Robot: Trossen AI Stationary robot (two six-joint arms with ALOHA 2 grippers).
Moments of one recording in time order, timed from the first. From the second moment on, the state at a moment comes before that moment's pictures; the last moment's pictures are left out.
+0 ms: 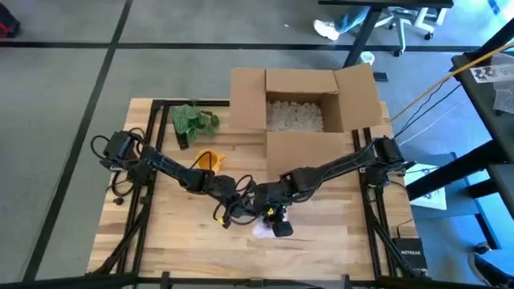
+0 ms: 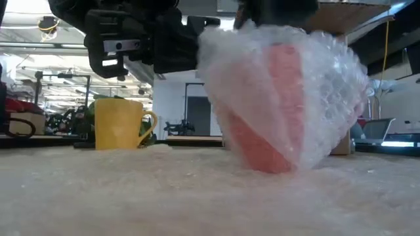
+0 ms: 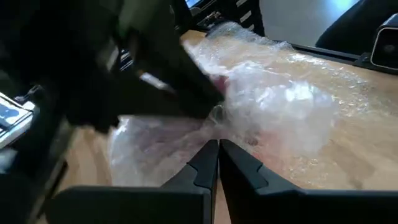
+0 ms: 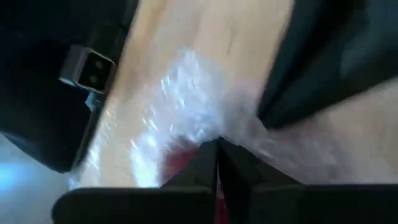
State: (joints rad) left arm -0.24 1.77 0.82 0.54 0.16 0.57; right arm 0.26 1.89 1.35 -0.51 -0.36 0.12
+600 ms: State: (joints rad) left arm -0.26 1.63 0.81 0.33 0.16 0.47; right arm 0.24 1.90 1.25 -0.34 -0.38 0.18
